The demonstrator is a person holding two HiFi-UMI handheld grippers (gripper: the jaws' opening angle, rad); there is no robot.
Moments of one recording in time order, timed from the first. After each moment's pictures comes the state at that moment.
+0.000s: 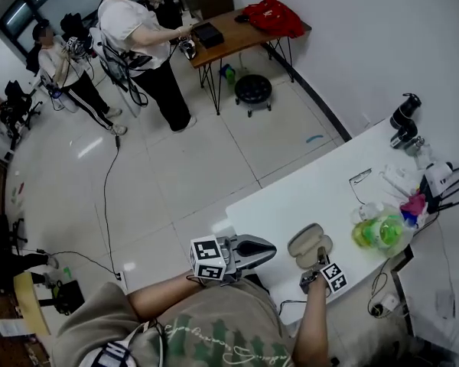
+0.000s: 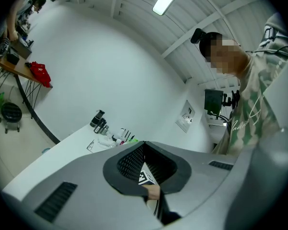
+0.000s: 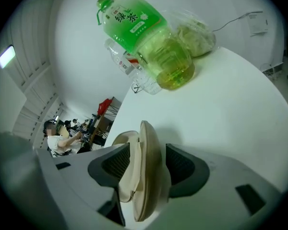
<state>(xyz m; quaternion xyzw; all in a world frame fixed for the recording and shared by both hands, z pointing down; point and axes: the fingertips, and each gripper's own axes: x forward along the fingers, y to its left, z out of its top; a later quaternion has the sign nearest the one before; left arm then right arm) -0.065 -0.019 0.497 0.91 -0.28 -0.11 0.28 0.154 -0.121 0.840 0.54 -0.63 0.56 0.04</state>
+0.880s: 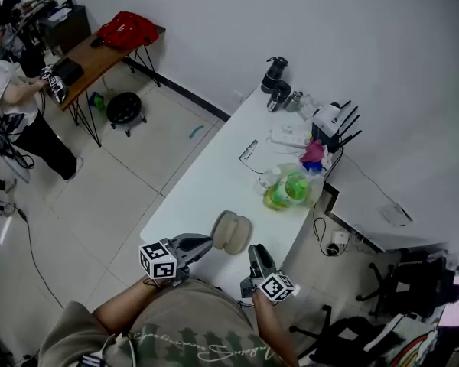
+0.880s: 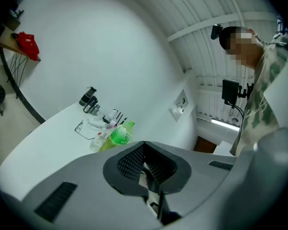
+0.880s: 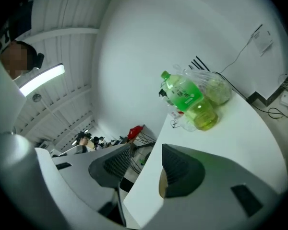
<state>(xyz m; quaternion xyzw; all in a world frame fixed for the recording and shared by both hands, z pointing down) -0.028 -0.064 0.554 0.92 -0.18 -0.04 0.33 0.133 -0.055 0.656 0.52 -0.74 0.40 -0.13</state>
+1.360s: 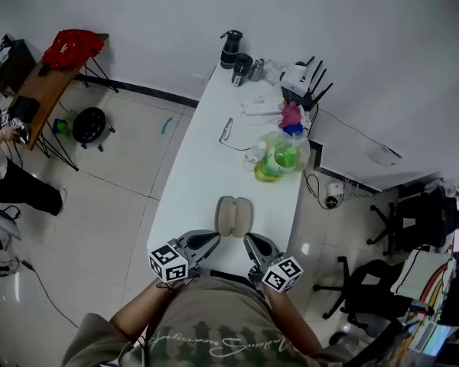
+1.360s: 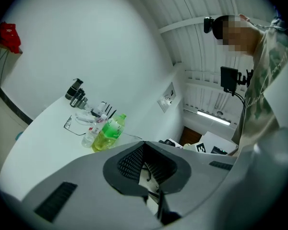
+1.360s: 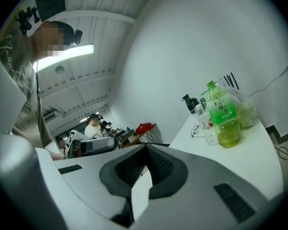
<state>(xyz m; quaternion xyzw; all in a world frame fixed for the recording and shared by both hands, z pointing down) -0.027 -0.060 0.557 0.94 -0.08 -0.01 0.32 0.056 -0.040 0.590 0.50 -0.82 0.28 -0.05</state>
